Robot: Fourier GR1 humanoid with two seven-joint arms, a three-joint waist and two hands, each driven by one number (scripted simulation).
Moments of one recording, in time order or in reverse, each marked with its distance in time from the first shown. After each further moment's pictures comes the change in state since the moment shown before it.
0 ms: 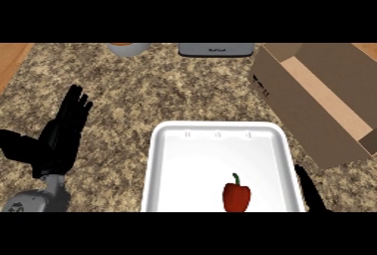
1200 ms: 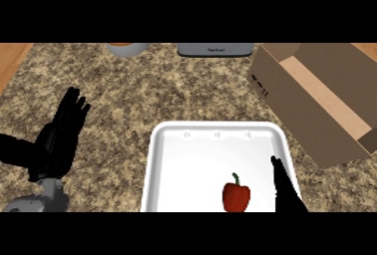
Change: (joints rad) left arm 0.023 -0.050 0.055 -0.027 -0.052 -0.061 0.024; right arm -0.060 0.173 0.024 0.212 0.158 -0.018 -0.022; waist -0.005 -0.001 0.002
